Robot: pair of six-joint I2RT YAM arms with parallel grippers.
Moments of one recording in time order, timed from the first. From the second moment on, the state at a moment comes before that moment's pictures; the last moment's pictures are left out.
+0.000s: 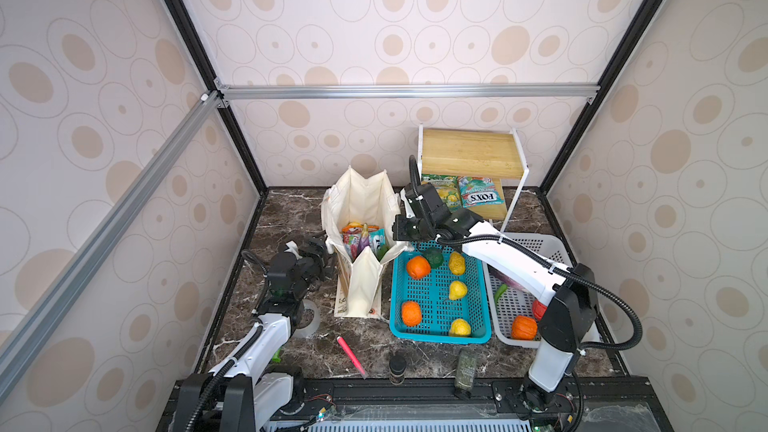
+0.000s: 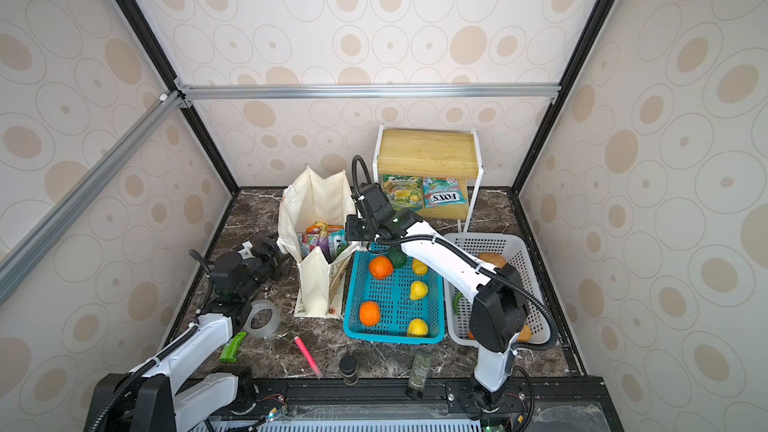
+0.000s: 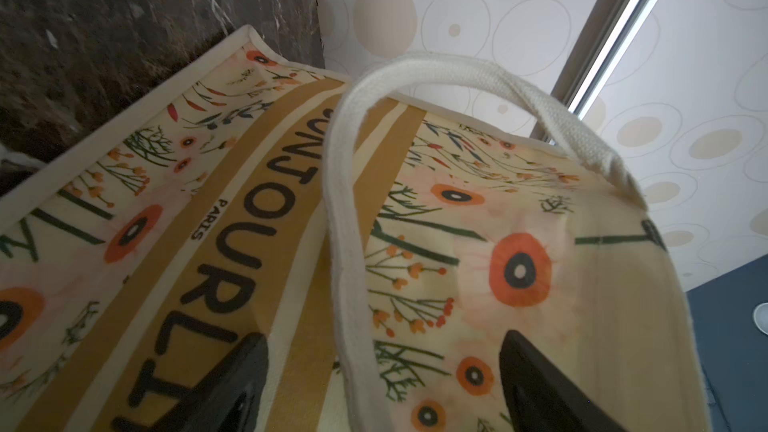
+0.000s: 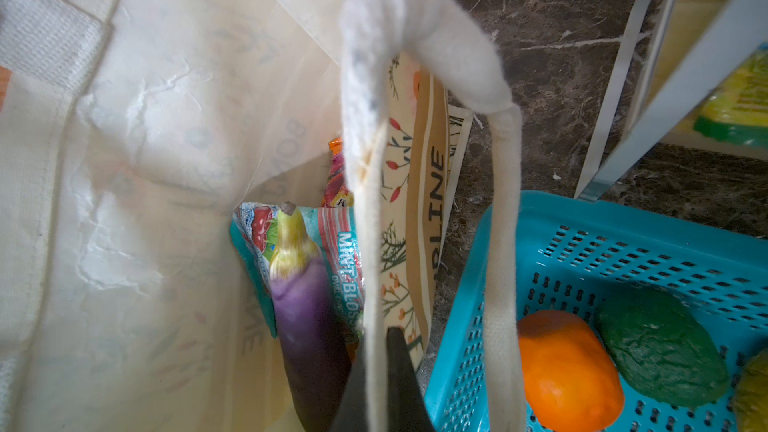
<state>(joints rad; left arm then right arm) -0.07 1.05 0.40 0.49 0.35 -1.65 0.74 1.79 1.66 -0.59 -0.02 0.60</state>
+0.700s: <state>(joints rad) 0.08 0.75 0.71 0.00 -0.05 -1.02 0.74 1.65 1.58 -0.54 -0.01 0.60</state>
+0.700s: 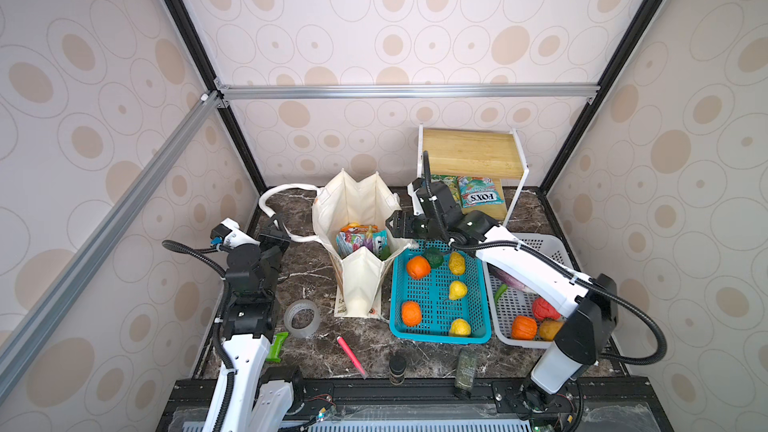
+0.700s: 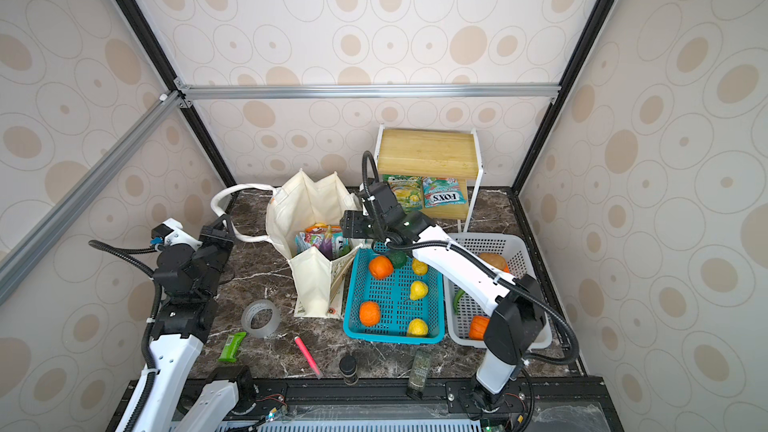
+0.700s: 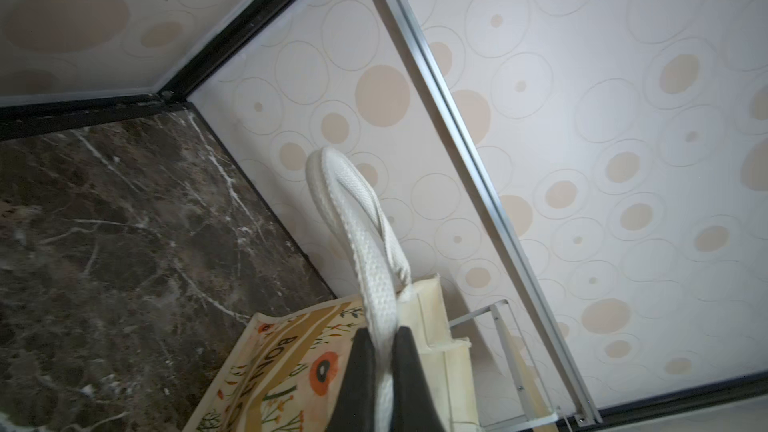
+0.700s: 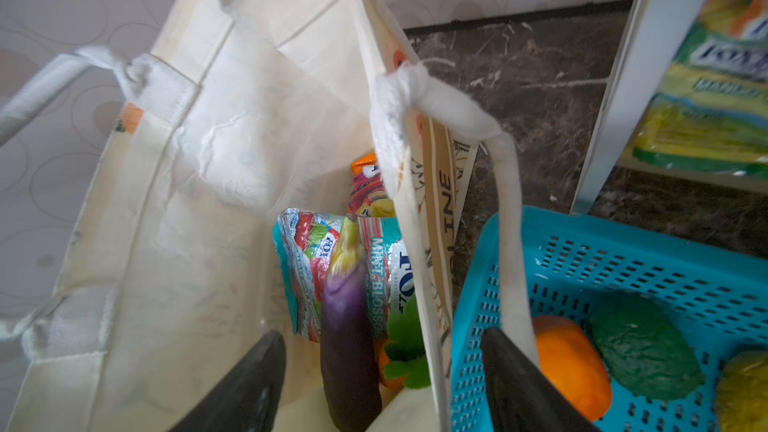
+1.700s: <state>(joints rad) 0.09 0.73 0.66 -0.07 -0.06 -0.94 0.63 1.57 1.04 -0.01 -0.21 1.16</state>
